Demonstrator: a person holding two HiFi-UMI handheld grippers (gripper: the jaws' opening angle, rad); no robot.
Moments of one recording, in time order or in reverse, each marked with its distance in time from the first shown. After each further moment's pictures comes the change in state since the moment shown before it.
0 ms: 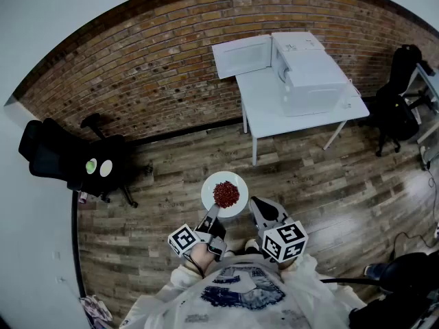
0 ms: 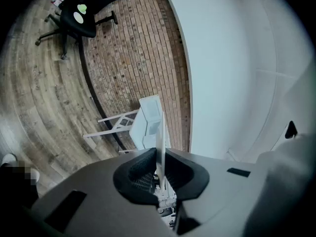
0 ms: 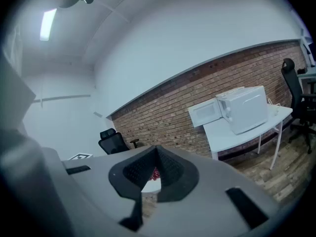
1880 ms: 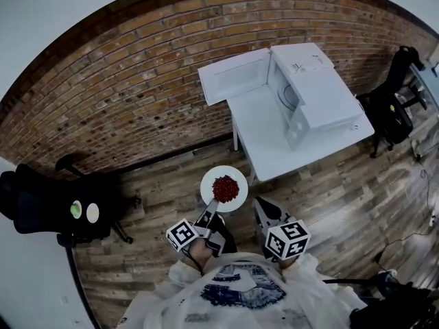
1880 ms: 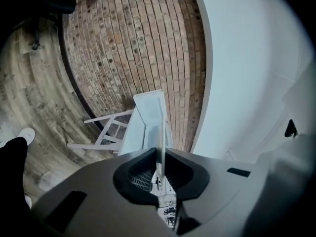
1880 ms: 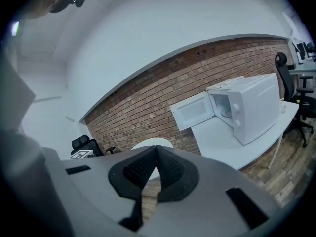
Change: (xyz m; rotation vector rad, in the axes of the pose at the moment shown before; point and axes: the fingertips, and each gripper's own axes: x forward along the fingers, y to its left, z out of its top) left arm 0.234 0.035 0.181 -0.017 0.158 -0.007; right arm 0.228 -0.127 0.074 0.108 0.028 -0.172
